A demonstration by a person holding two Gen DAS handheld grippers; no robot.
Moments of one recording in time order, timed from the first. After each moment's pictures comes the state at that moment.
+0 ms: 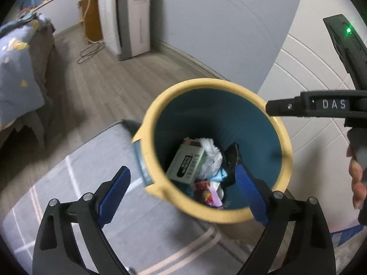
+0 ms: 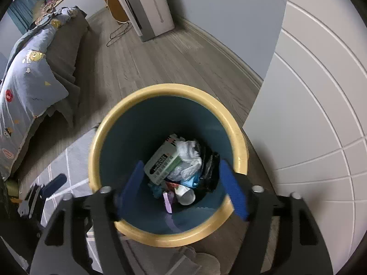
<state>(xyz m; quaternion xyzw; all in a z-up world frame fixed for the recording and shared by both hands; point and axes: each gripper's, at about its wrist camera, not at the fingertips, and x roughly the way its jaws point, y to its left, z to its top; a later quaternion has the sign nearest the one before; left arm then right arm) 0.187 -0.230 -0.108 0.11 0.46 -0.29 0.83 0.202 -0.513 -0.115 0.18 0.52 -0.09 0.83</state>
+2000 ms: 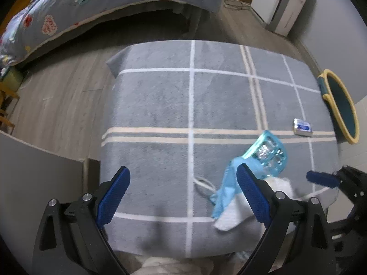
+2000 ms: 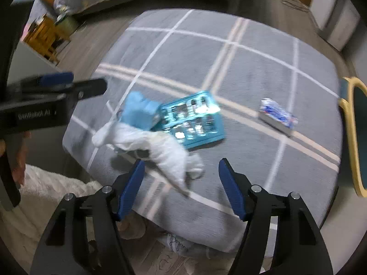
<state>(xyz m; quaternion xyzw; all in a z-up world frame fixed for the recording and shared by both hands) 0.041 0.114 -0.119 -0.03 0.58 0.03 0.81 0.062 -0.126 -0.171 -0.10 0.60 0.27 0.75</state>
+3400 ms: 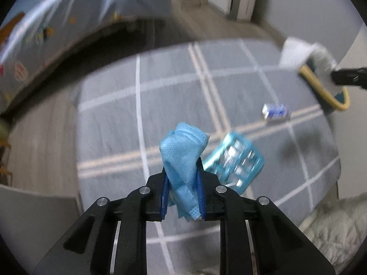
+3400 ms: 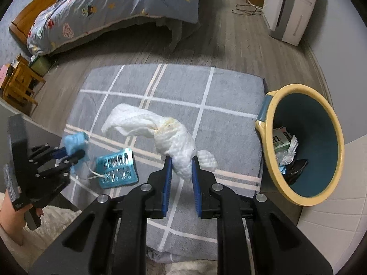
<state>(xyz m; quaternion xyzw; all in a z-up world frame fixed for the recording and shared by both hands) 0.055 0.028 -0.112 0.07 0.54 -0.06 0.84 0.138 -0.238 -0.084 -0.04 0.56 0.17 0.81</state>
